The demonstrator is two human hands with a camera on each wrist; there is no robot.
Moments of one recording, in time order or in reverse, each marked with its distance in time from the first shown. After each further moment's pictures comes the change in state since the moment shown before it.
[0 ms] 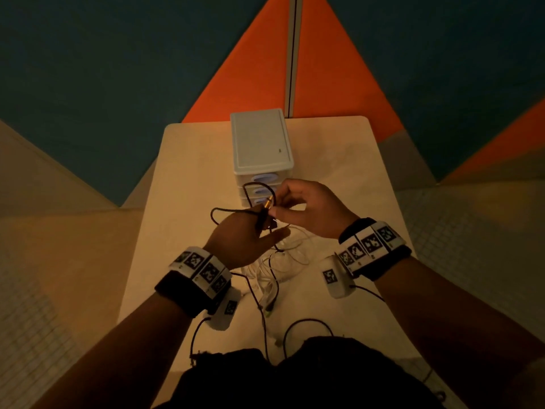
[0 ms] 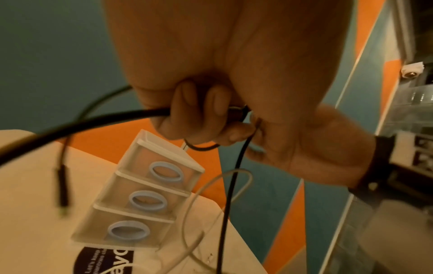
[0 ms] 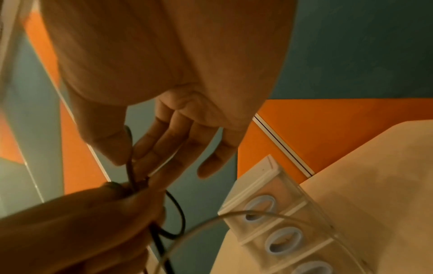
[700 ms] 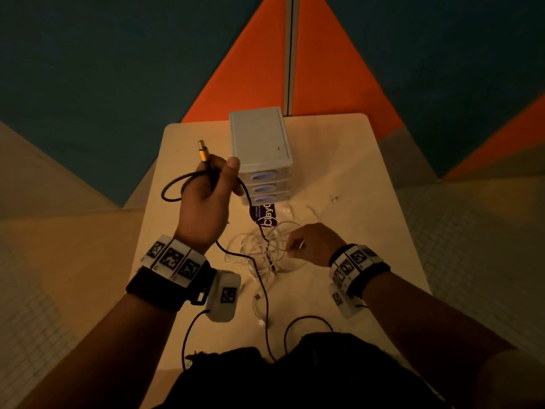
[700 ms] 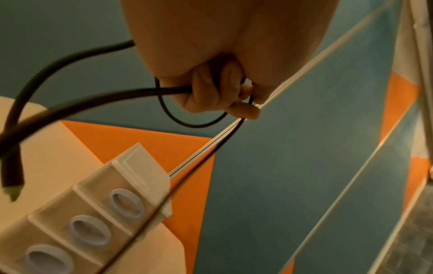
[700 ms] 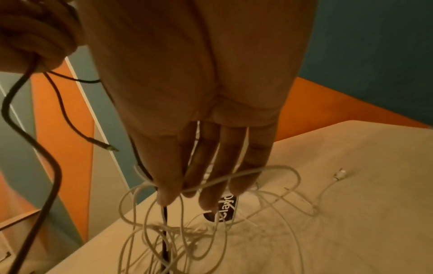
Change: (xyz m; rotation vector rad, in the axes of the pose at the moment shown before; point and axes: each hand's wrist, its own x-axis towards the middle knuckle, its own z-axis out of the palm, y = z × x) left_hand 0.000 0.016 -0.054 -0.663 0.549 -0.147; right_hand -0.031 0.087 0.027 -0.548 -0.223 0.328
